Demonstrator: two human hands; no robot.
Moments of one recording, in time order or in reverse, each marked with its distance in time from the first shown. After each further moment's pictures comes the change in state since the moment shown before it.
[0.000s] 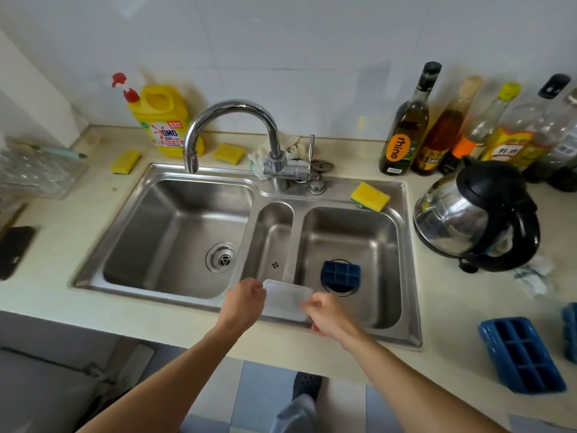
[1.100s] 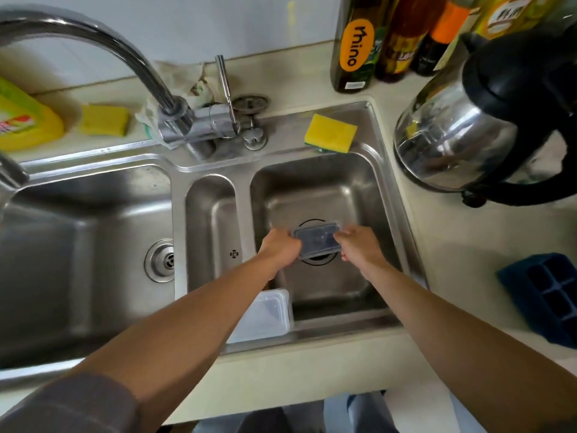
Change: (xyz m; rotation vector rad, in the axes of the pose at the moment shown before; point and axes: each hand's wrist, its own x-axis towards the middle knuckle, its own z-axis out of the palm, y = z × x) left_hand 0.146 0.104 0.122 0.051 -0.455 0.032; right_hand 0.143 0.080 -0.081 0.265 0.438 0.272
